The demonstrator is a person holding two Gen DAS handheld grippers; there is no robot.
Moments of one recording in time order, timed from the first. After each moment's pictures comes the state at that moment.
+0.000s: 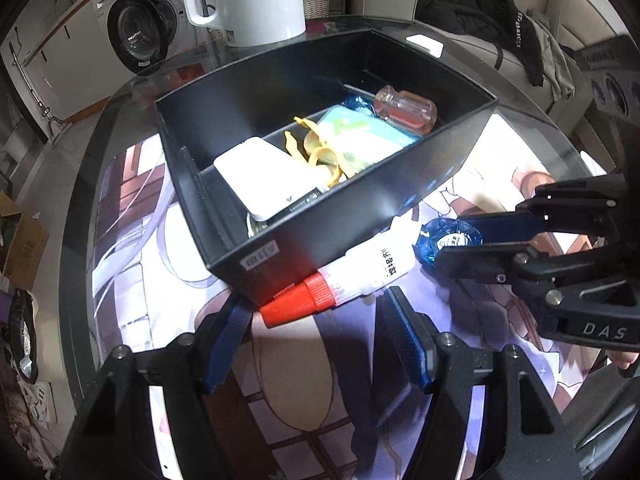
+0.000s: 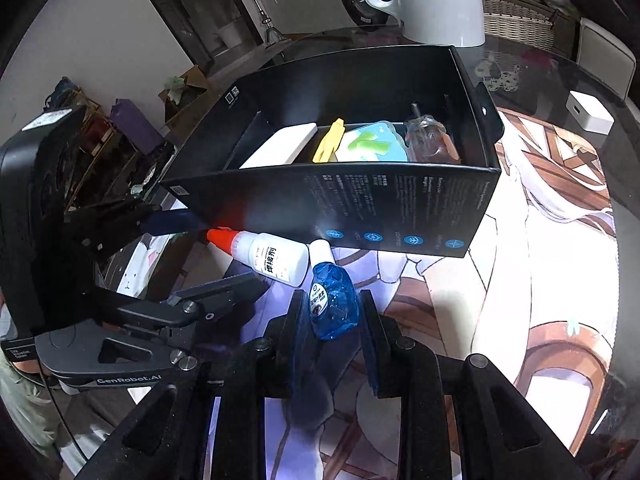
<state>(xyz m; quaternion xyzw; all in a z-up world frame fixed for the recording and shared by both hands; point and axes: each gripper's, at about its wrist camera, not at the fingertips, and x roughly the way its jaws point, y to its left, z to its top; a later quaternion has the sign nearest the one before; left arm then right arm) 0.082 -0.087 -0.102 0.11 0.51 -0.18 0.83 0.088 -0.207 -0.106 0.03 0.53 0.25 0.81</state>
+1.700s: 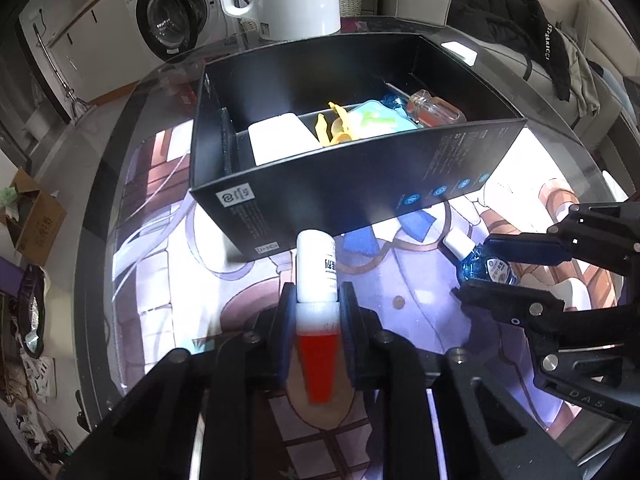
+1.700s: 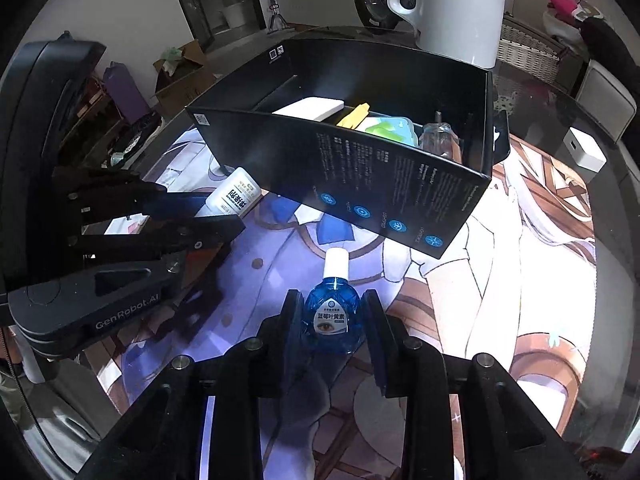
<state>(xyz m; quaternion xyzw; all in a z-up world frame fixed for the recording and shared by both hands) 0.086 -0.077 -0.103 0.10 0.51 -0.13 0.85 0.082 -0.184 -0.103 -0.07 0.52 0.23 0.82</state>
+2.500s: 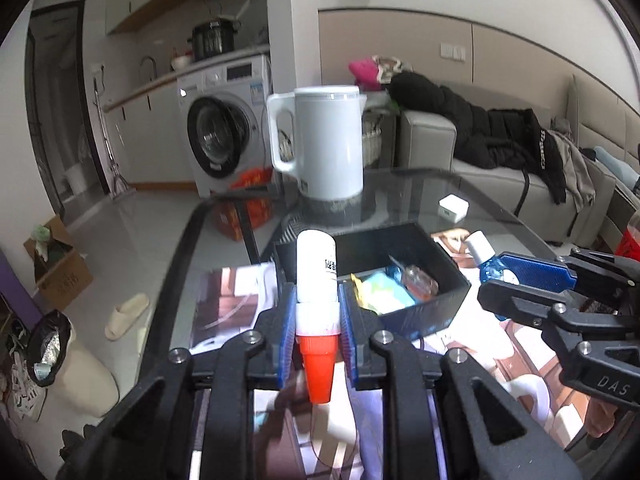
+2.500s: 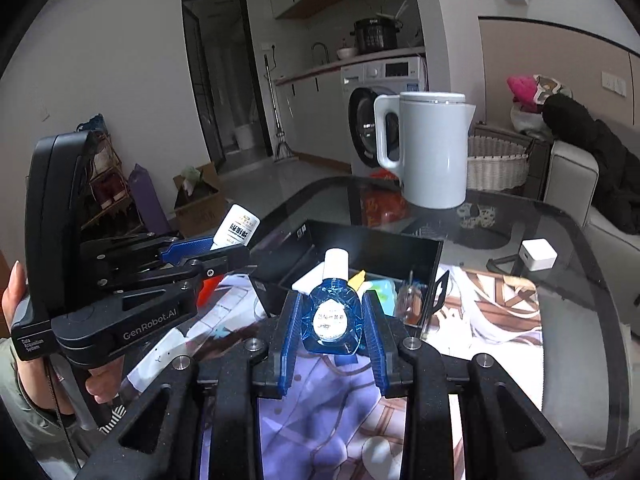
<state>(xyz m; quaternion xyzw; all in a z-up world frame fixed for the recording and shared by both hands) 0.043 -0.048 -0.005 0.04 0.28 -0.10 0.95 0.025 -0.214 -0.006 0.00 0.29 0.24 0.93</state>
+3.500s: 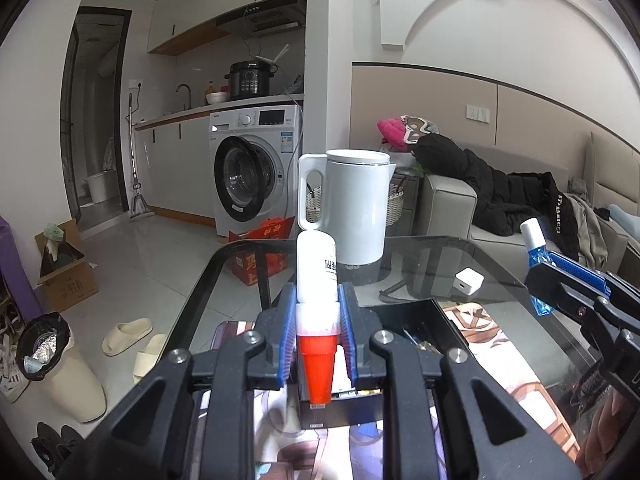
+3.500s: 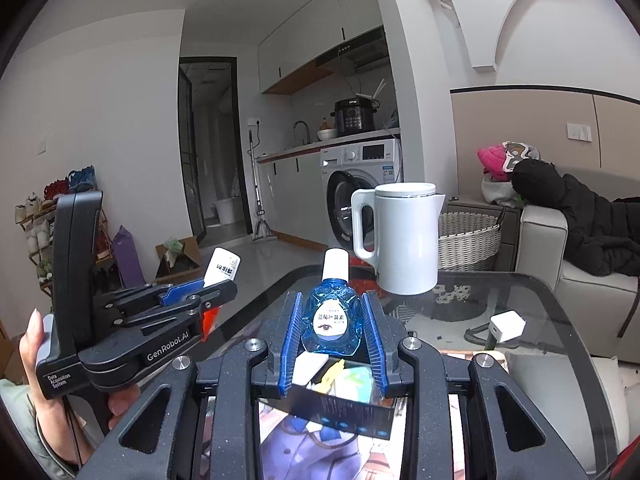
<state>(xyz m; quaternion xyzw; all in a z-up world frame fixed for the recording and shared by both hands) 0.052 -0.037 0.014 -0.01 0.19 -0.06 0.98 0.015 -0.217 0.031 0.03 0.15 0.19 0.97</state>
